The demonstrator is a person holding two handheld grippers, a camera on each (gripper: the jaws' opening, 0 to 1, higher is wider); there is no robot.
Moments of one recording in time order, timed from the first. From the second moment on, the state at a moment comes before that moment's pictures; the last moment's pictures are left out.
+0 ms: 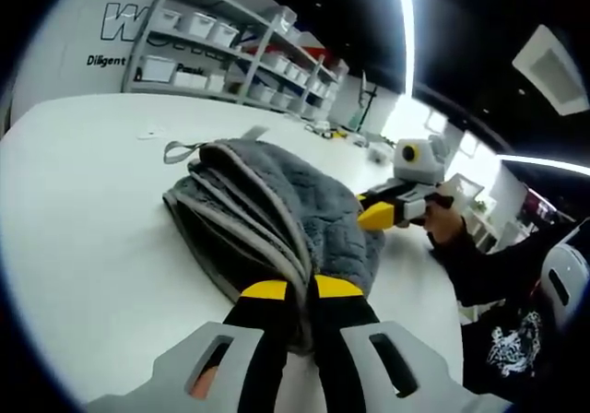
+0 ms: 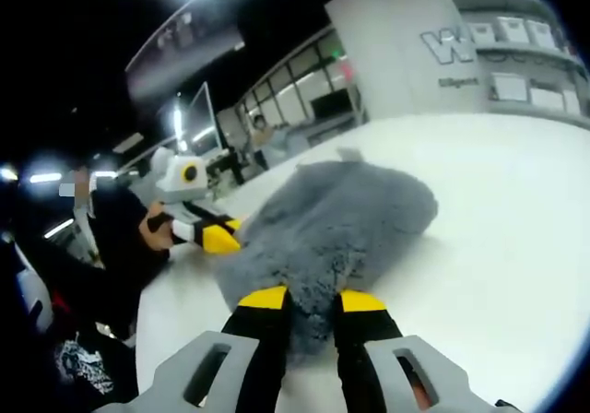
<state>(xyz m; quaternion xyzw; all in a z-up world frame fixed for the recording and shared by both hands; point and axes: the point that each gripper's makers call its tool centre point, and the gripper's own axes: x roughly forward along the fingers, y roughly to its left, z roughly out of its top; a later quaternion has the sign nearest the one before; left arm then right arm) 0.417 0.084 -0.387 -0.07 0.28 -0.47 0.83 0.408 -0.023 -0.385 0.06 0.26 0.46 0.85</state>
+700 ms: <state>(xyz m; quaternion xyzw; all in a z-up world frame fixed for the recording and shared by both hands) 0.419 0.093 -0.384 0.00 0.21 -0.43 0.88 0.406 -0.023 -0.379 0.03 0.22 0.45 0.87</state>
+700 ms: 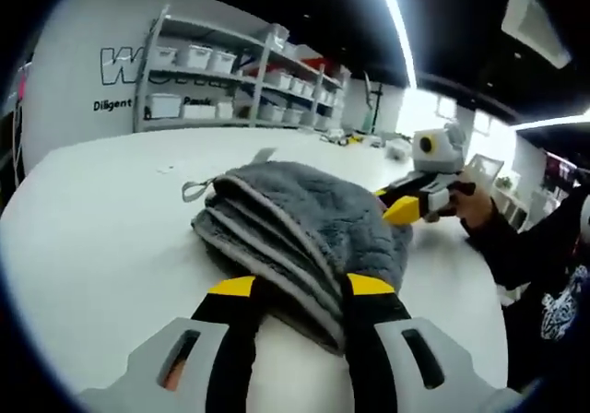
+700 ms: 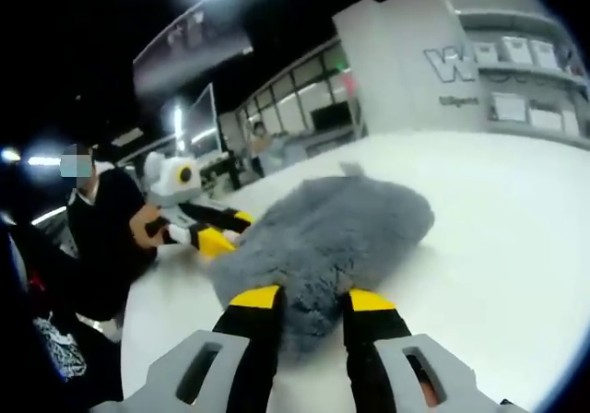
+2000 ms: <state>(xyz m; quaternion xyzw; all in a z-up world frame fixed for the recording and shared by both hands) 0.377 0.146 -0.296 0.02 0.10 -0.29 0.95 0.377 -0.079 -0.310 -0.08 0.10 0.36 0.92</state>
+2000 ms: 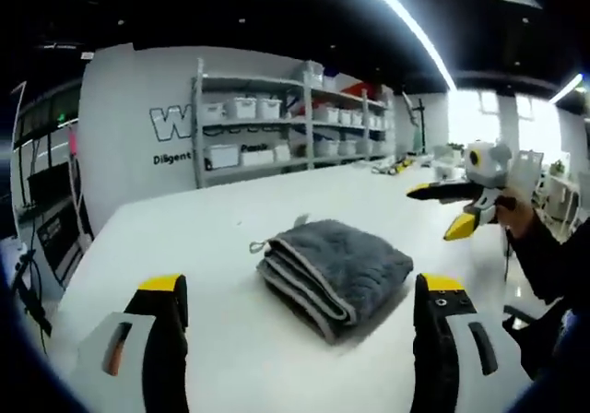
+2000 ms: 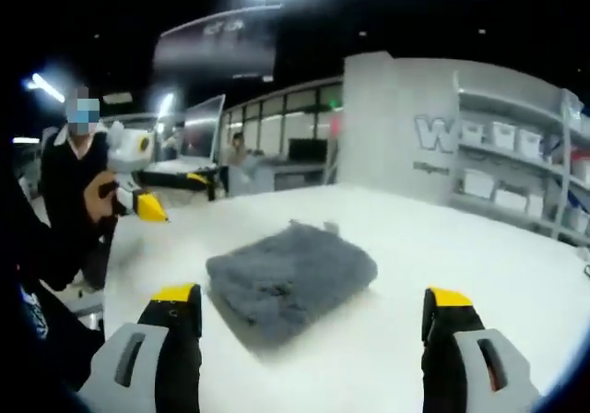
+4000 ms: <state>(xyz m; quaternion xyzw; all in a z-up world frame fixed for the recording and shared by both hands) 0.327 0.114 -0.275 -0.31 0.01 -0.24 0.92 0.404 -0.132 -0.093 -0.37 0.07 0.30 0.88</state>
